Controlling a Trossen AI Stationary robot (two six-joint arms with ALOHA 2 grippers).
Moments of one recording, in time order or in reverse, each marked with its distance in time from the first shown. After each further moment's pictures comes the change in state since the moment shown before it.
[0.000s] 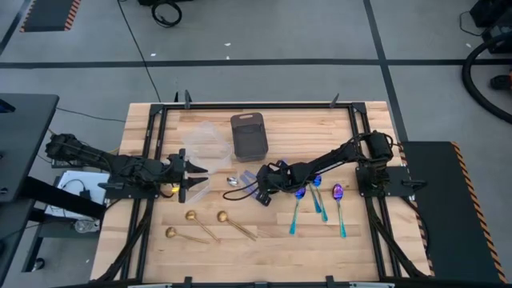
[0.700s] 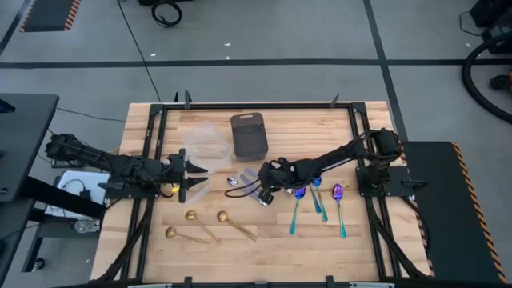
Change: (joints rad) left arm 0.000 0.000 0.000 0.000 0.000 0.000; right arm -0.006 -0.089 -0.001 -0.008 0.014 -0.037
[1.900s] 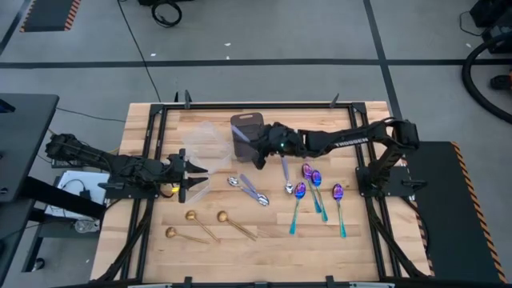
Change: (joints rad) left arm 0.000 0.000 0.000 0.000 0.000 0.003; right arm -0.243 -0.199 0.002 0.324 -0.049 -0.255
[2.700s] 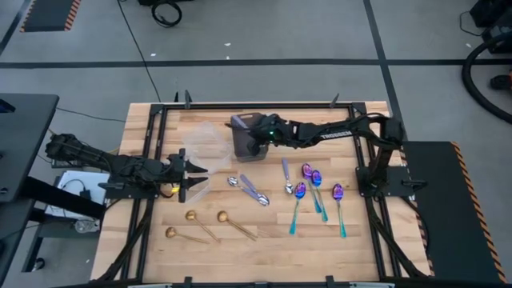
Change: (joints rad) left arm 0.001 0.000 0.000 0.001 -0.005 0.010; right arm -0.107 0.169 0.101 -0.043 0.013 -0.007
